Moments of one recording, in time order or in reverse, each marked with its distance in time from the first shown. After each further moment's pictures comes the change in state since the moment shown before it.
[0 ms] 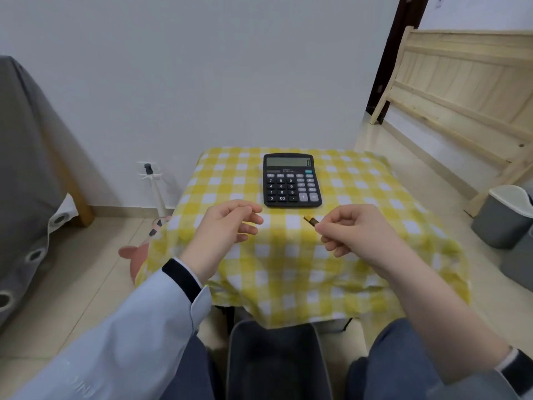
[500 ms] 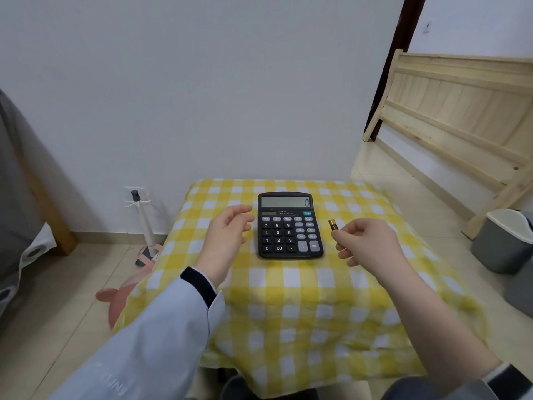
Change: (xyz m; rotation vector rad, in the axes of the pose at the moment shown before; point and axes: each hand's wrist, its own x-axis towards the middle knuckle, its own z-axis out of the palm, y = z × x) left_hand 0.104 0.008 0.015 -0.050 0.133 0.010; right_hand 0.095 -0.002 -0.027 -0.254 0.301 0.087
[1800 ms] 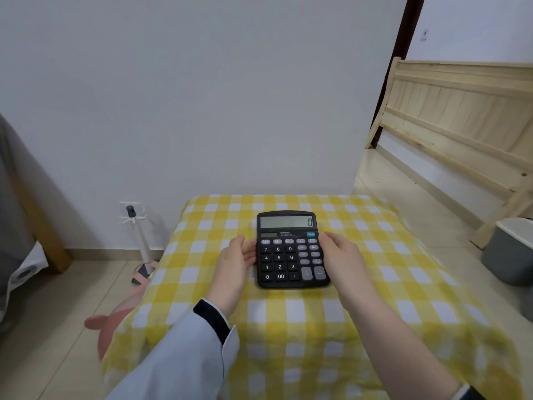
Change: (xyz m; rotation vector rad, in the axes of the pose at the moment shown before) left_hand 0.045 -0.040 0.026 -0.182 0.019 -0.153; right_hand 0.035 0.002 0.062 0.290 0.005 0.117
